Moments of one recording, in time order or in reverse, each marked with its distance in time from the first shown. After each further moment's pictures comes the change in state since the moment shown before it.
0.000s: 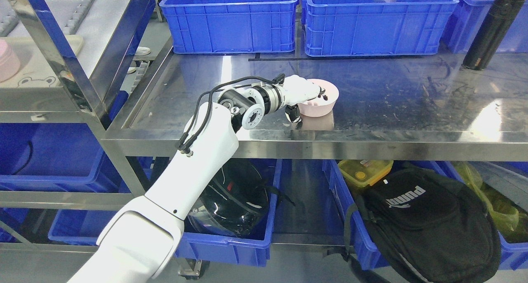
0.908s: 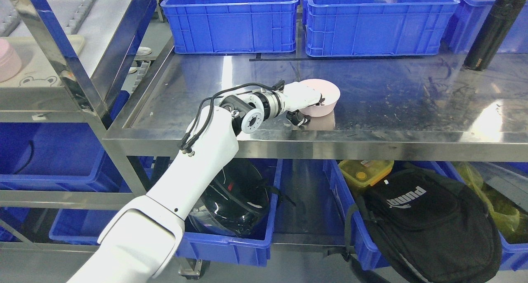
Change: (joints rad) left arm -0.003 -0.003 -0.004 0.063 0.050 -0.057 0.044; right arm 0.000 0.000 0.000 0.000 0.000 0.000 0.000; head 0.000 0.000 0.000
